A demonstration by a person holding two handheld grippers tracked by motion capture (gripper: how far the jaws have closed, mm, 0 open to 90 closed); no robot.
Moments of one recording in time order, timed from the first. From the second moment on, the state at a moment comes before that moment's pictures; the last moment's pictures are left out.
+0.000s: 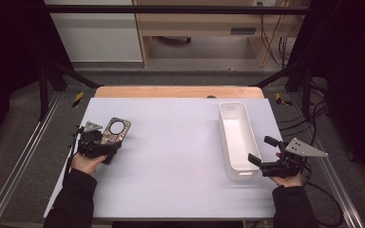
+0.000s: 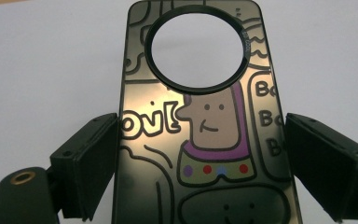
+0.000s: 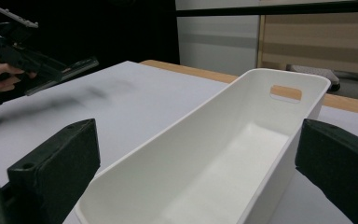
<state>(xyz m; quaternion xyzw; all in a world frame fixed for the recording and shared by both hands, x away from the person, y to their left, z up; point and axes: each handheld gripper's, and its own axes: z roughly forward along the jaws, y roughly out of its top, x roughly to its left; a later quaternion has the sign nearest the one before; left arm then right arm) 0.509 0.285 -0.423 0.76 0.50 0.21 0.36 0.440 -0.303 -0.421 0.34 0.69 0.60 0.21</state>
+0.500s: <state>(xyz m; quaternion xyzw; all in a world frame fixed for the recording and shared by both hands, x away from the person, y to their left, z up) 0.492 0.258 -0.404 0.79 0.43 0.19 0.39 0.438 -0.297 -0.415 0.32 0.70 0.60 0.20</state>
